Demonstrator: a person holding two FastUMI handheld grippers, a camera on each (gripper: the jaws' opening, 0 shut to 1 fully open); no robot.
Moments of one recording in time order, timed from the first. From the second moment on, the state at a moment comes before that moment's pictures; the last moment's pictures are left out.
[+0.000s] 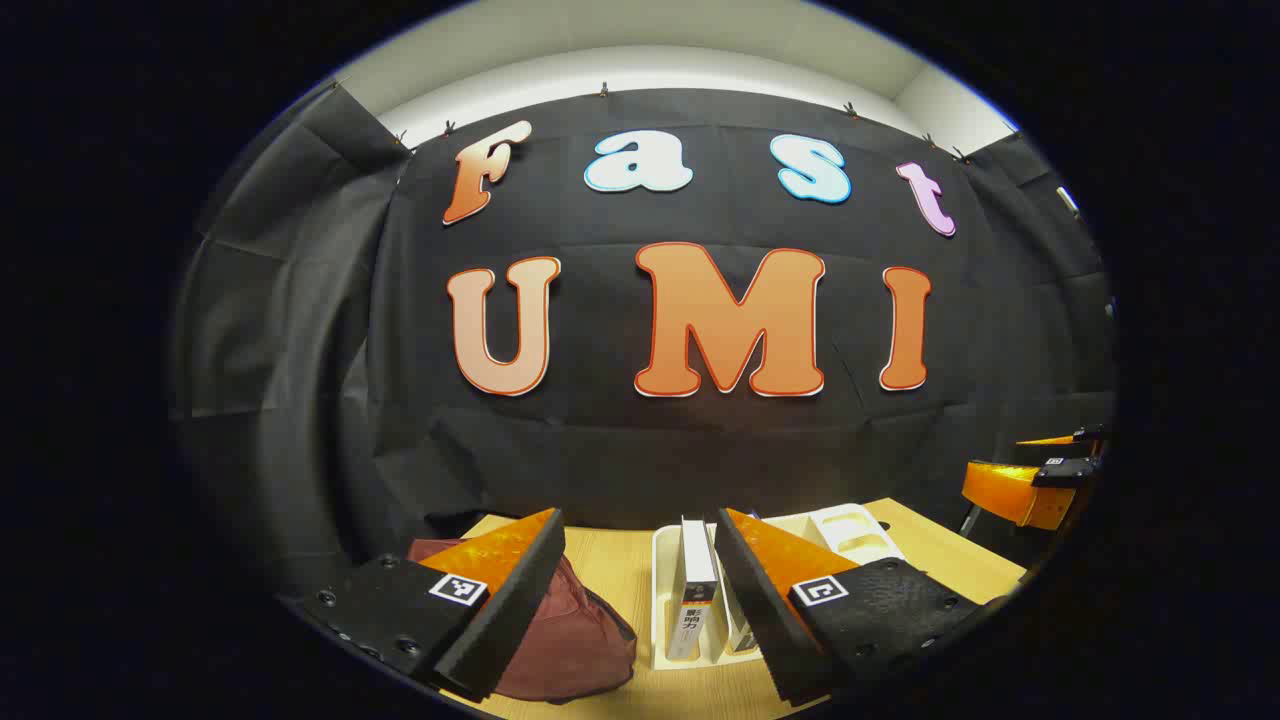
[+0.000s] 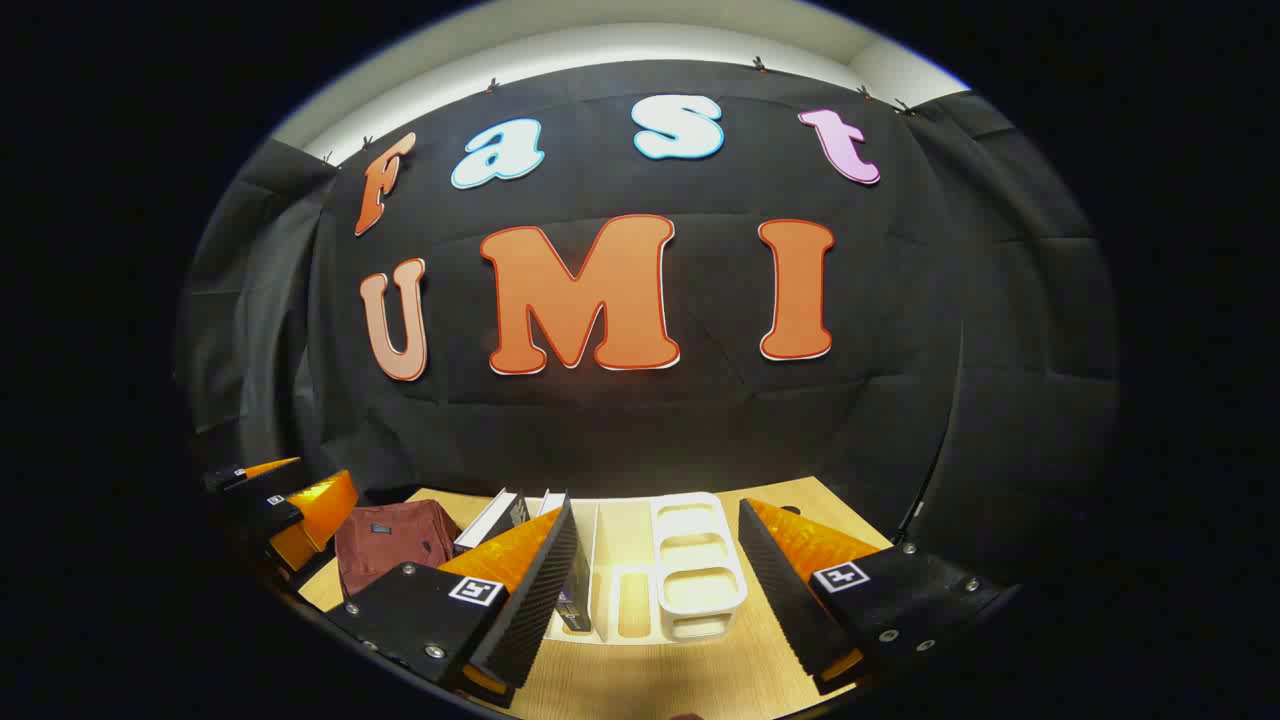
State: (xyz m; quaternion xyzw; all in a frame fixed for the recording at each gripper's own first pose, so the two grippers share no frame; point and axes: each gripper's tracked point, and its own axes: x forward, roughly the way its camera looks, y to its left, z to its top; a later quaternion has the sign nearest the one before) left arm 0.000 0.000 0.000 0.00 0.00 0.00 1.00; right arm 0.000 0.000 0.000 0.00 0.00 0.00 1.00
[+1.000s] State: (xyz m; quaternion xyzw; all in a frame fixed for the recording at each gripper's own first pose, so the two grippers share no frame) left arm -0.004 0.001 0.003 0.01 -0.01 0.01 1.00; right arm 0.001 -0.004 0.001 0.00 0.00 0.00 1.00
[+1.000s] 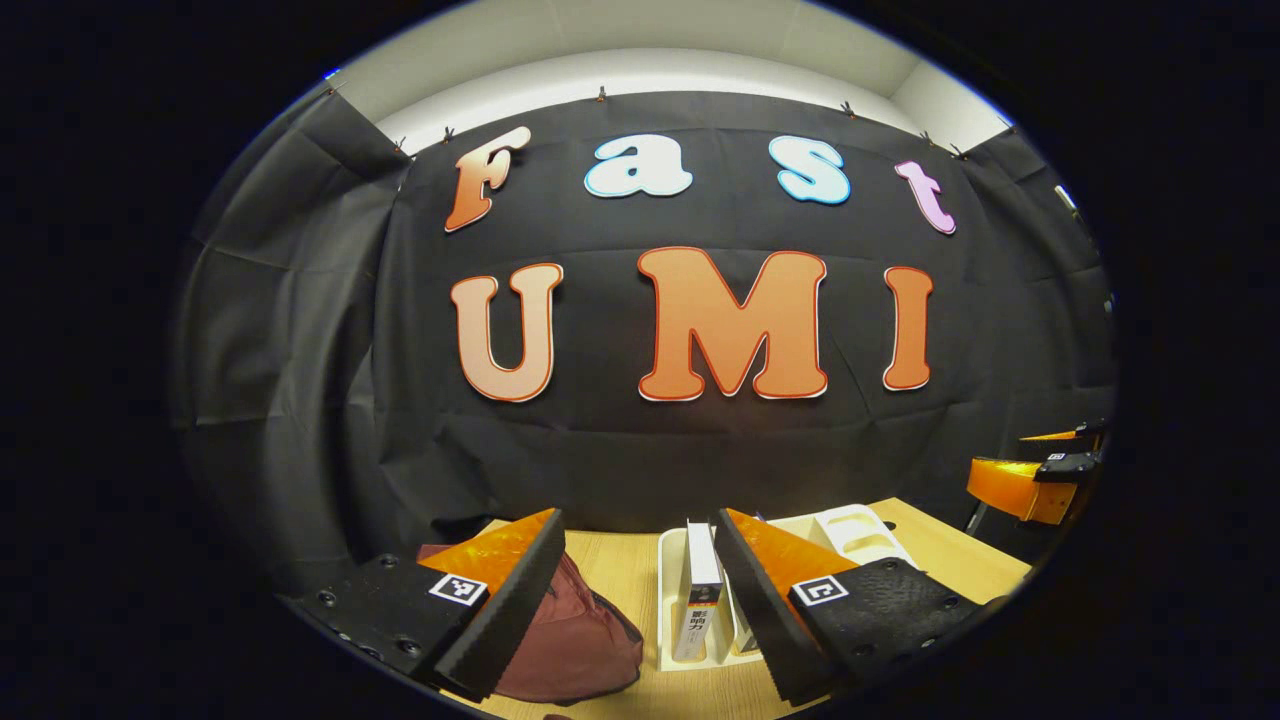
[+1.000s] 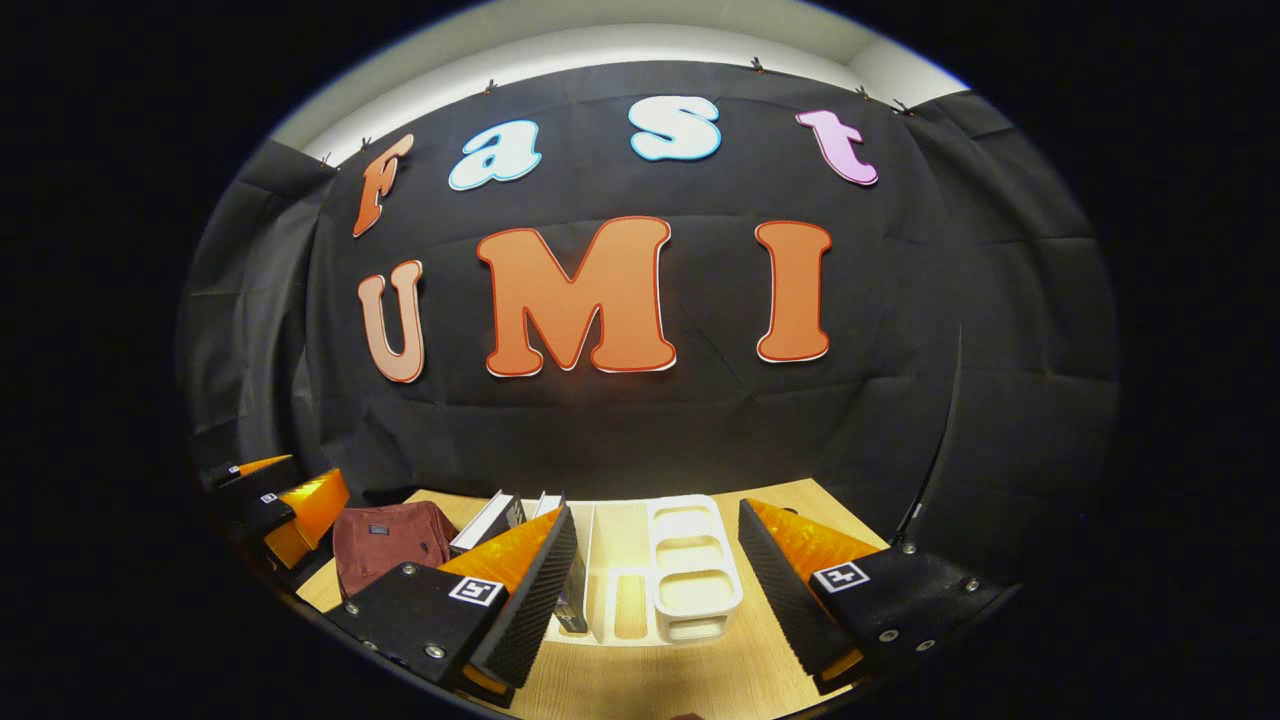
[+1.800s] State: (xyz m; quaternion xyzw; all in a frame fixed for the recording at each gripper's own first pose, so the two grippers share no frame) left arm -0.002 0.008 0.000 -0.01 0.00 0.02 1.00; right arm 0.001 -0.008 0.002 0.00 0.00 0.00 1.00
